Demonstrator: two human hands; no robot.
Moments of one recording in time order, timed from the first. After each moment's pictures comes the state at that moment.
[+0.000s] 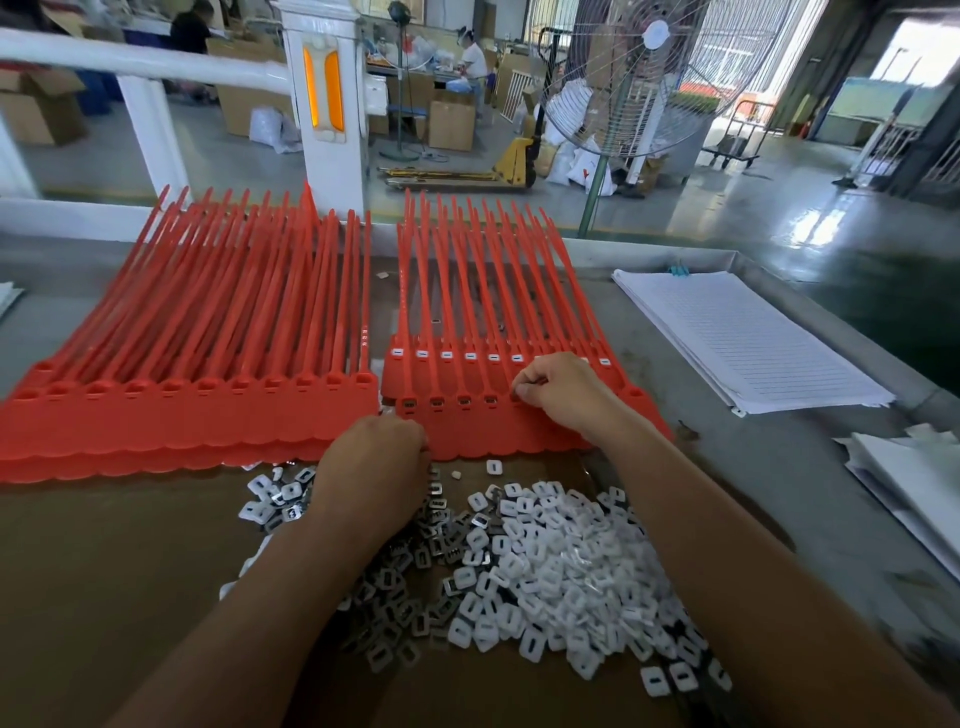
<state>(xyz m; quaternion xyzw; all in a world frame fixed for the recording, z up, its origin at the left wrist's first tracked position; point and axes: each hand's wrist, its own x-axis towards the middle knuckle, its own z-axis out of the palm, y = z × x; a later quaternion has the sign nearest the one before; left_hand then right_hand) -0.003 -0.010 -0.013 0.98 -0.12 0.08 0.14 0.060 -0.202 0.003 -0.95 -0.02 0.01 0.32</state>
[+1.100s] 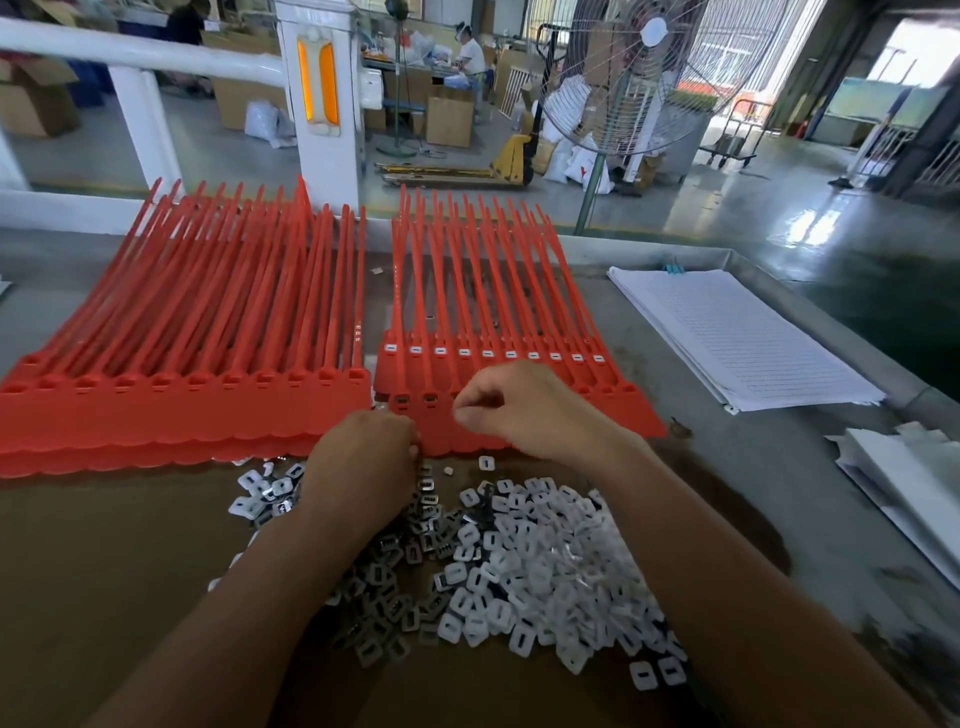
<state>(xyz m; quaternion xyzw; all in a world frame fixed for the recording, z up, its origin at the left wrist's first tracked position) 0.001 -0.008 -0.016 0.98 -0.12 0.09 0.14 0.016 -0.168 0.026 -0.94 -0.16 0.04 0.30</state>
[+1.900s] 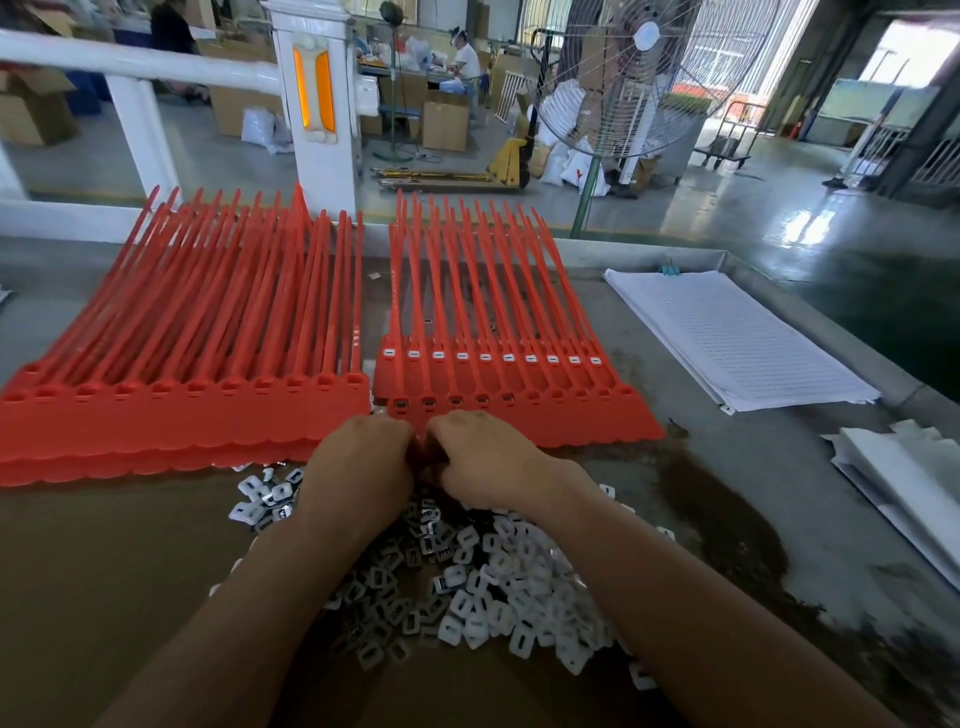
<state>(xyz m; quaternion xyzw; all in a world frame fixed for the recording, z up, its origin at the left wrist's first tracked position) -0.002 -0.006 -0.015 0.98 -0.13 0.08 0.14 0.002 -0.131 0.013 -0.97 -0.19 0.11 0.13</state>
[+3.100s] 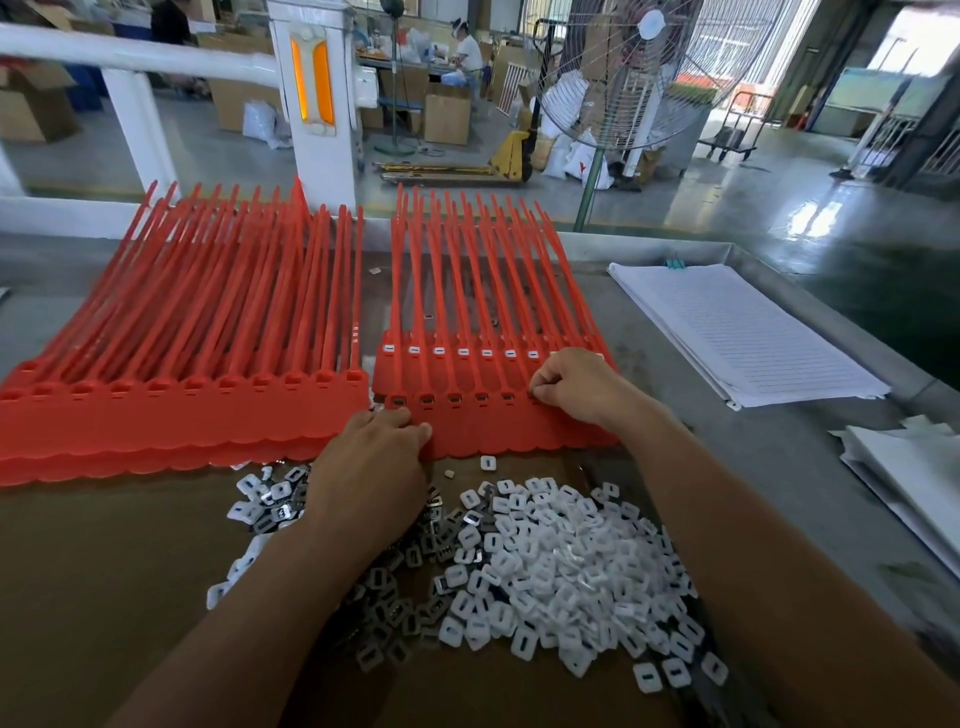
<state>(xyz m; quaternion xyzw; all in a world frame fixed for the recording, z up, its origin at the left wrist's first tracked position) 0.000 -0.010 -0.027 0.98 -0.18 0.07 0.09 0.060 -0.219 0.012 -0.96 0.00 0.07 0.27</state>
